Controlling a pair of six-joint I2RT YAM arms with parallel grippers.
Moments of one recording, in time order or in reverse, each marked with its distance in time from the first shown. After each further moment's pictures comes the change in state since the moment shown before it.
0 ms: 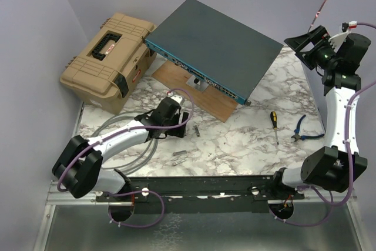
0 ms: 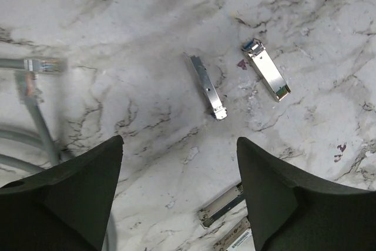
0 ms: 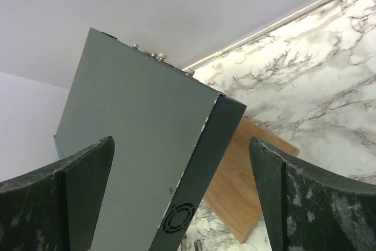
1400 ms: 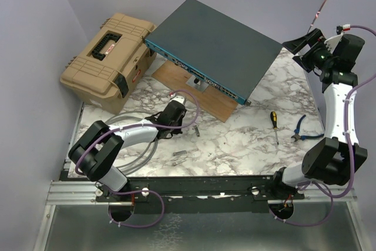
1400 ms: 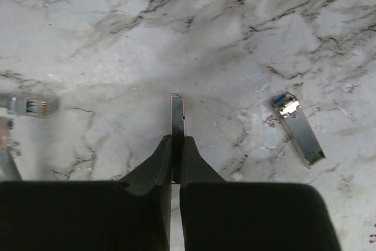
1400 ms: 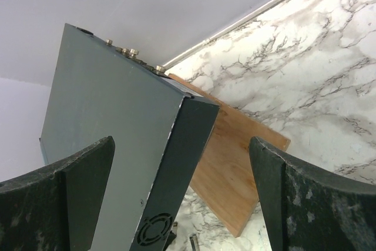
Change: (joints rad) left arm -0.050 0.216 -0.041 0.262 -0.117 -0.064; right arm 0.000 0.059 -0.007 -0.030 0.011 -0.021
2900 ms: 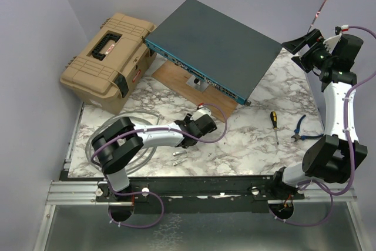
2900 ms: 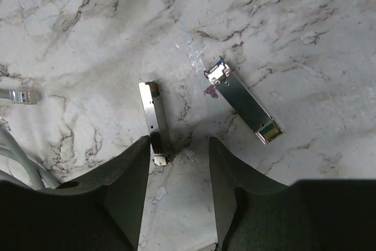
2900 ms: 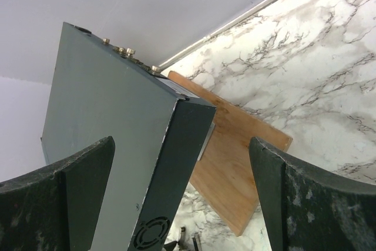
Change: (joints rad) left arm -0.304 0.186 0.251 -0.310 -0.383 0.051; right arm 0.000 0.024 0.001 0.003 -0.014 0.010
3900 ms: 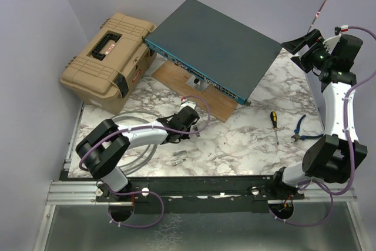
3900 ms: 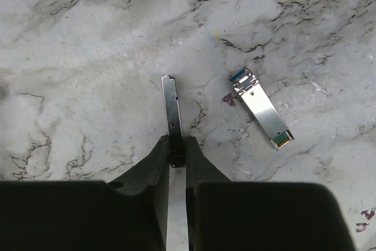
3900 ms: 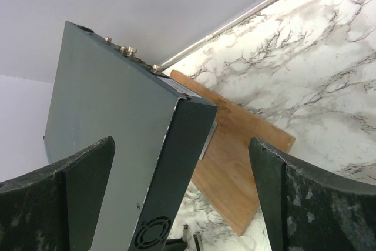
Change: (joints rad) left arm 0.163 -0.128 -0.164 0.182 0.270 -0.080; right arm 0.000 0.000 -0.008 0.013 -0.010 0.009
